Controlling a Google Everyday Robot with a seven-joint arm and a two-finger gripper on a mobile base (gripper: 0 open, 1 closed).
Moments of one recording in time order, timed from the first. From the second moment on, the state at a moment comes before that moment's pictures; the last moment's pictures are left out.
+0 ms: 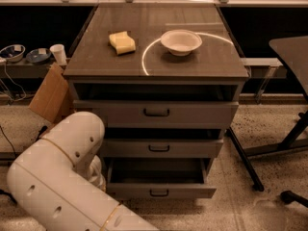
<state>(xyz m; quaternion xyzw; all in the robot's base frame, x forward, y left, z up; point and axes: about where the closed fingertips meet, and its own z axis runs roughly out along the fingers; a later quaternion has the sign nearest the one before) 0.546 0.262 0.198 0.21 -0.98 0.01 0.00</state>
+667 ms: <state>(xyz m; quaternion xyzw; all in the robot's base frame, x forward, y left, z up) 0.553 0.266 0.196 0.24 -0.97 0.07 0.00</state>
